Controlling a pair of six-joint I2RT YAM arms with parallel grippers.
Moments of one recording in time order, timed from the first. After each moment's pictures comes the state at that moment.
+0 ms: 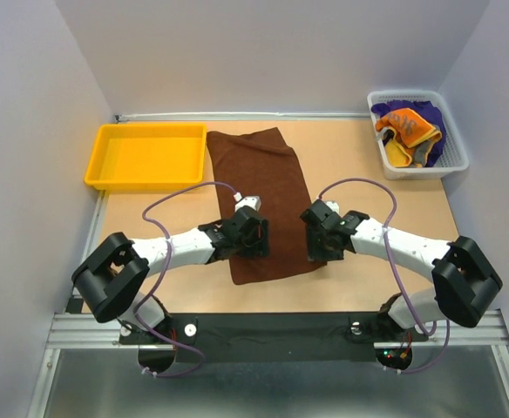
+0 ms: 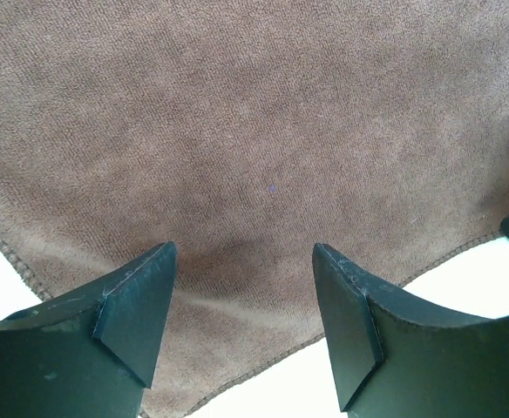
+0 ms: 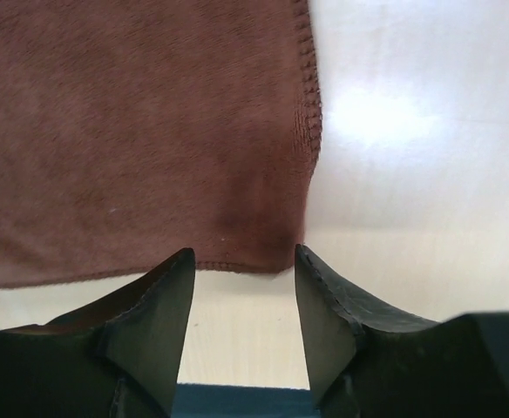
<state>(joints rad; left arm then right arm) -0.88 1.46 0.73 -0.16 -0.14 -0.72 0.76 1.39 0.83 -0.69 0.22 0.71</state>
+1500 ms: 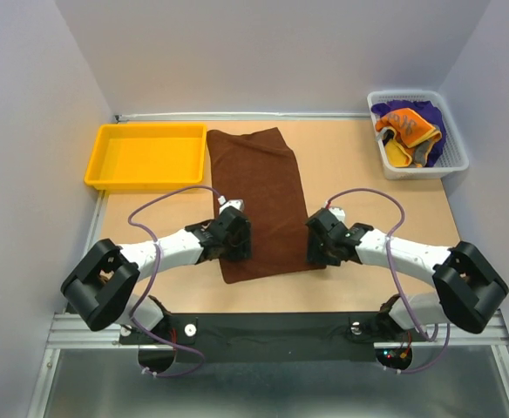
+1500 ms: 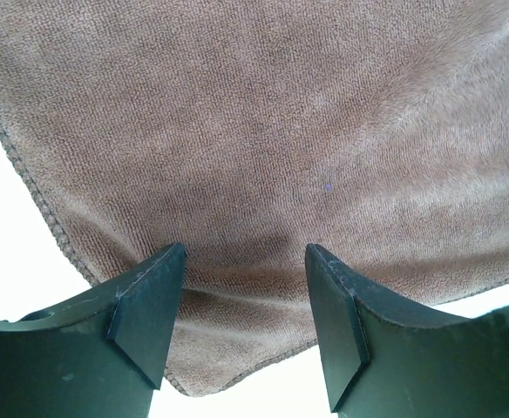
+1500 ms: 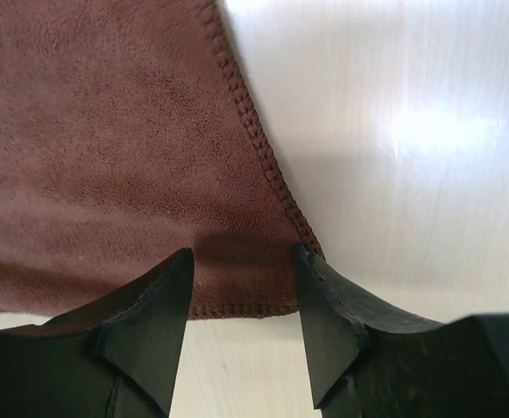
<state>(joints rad) -0.79 1.39 0.66 -0.27 -0.13 -0.69 0.74 1.35 0.67 -0.47 0.22 0.84</state>
